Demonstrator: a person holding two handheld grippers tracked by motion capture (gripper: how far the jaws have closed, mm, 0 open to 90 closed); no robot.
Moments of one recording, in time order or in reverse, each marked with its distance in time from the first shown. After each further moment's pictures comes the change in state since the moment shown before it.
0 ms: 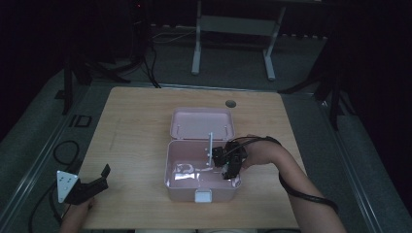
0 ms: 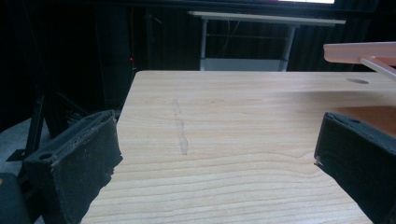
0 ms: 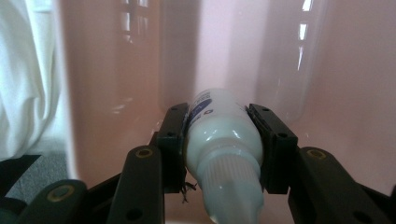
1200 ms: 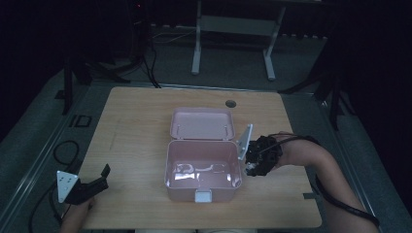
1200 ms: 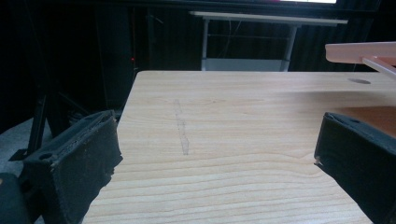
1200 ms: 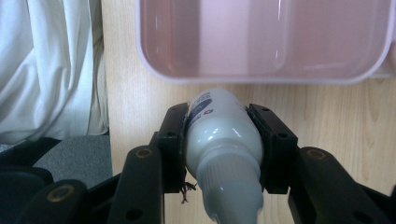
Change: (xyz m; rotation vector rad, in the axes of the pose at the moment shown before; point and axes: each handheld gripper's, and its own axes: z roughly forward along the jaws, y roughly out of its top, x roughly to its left) left arm 0.000 0.000 0.000 -0.002 0.006 0.000; right arm 0.027 -0.068 -0.059 -0.117 -0.075 0.039
